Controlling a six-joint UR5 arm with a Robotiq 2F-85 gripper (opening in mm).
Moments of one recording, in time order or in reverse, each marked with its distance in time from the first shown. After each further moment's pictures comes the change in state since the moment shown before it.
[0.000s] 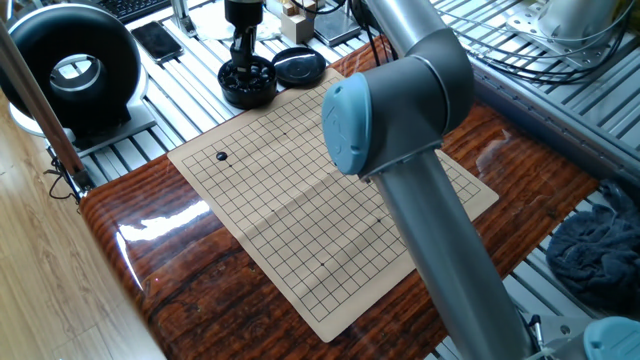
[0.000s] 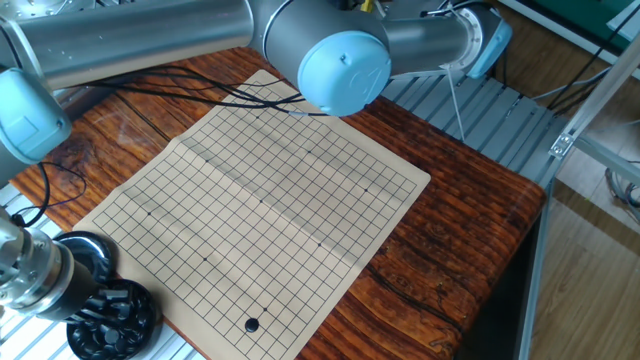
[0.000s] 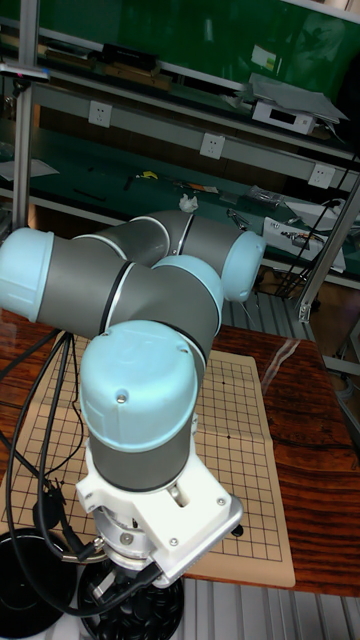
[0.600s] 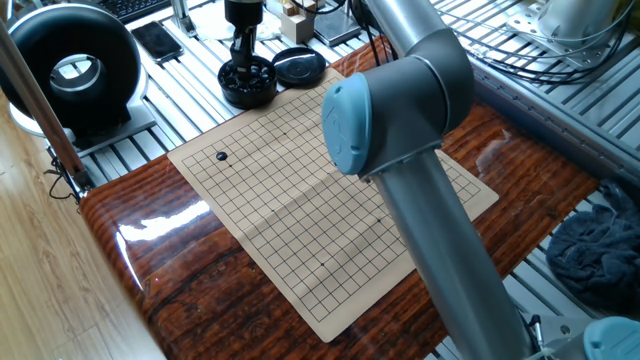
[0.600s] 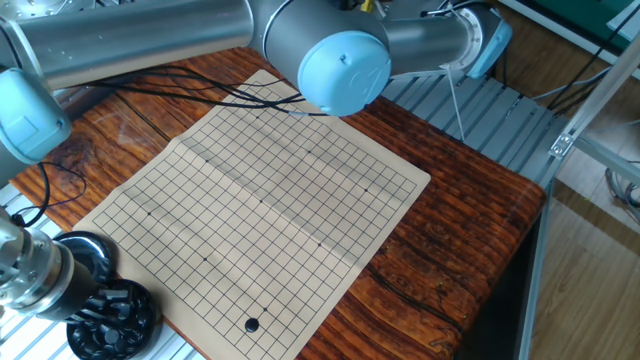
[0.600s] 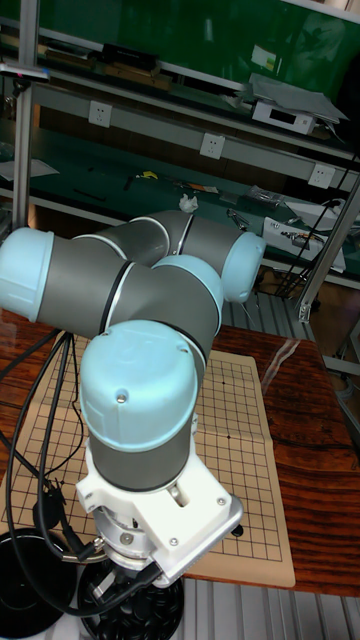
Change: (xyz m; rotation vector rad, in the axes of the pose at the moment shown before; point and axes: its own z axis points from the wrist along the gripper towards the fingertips) arm -0.001 0.001 0.001 -0.003 -0.004 0.004
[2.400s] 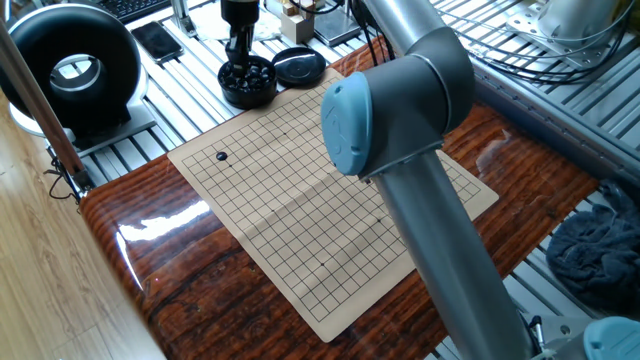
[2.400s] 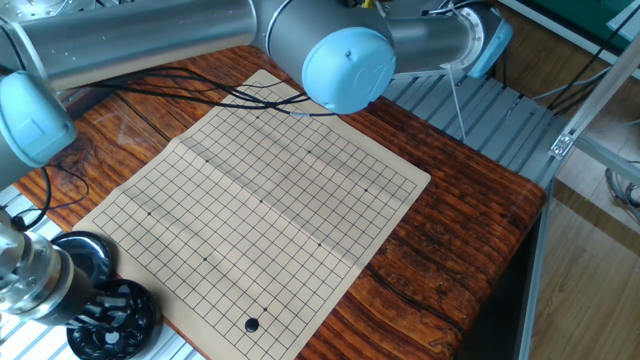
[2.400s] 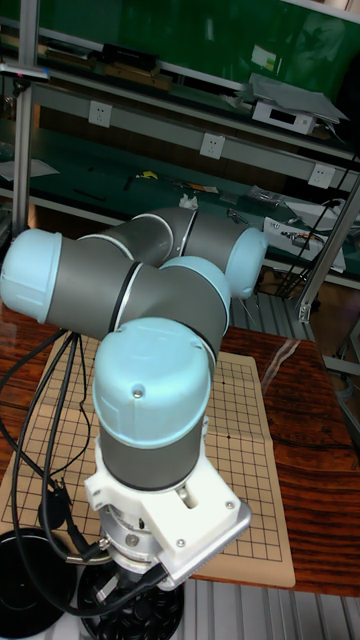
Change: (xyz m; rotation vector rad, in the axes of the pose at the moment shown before) arm -0.007 -0.003 -0.003 0.032 -0.008 0.038
